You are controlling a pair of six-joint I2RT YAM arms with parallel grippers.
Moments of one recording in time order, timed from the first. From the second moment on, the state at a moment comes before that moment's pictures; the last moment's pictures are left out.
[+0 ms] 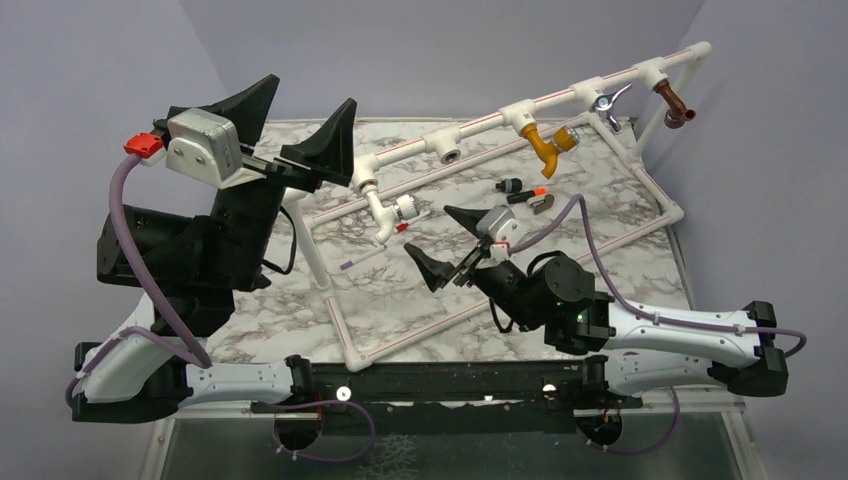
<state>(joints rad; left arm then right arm) -1.24 0.98 1.66 0.06 -0.66 0.48 1.38 1.07 0.96 0.40 0.55 -0.17</state>
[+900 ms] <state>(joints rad) -1.29 1.06 1.72 0.03 -0.75 0.59 1.38 1.17 1.09 0.16 0.23 -1.42</state>
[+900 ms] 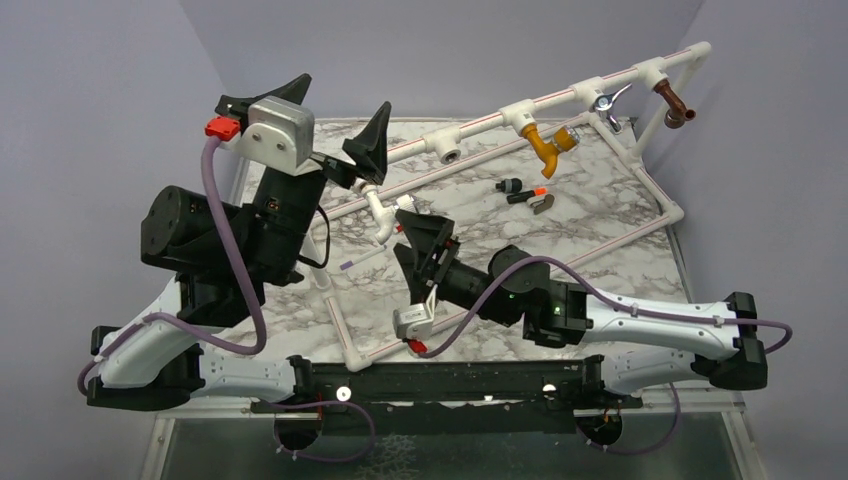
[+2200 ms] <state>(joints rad) -1.29 1.10 1.73 -0.02 -0.76 0.62 1.38 1.43 1.12 0.45 0.46 -1.64</state>
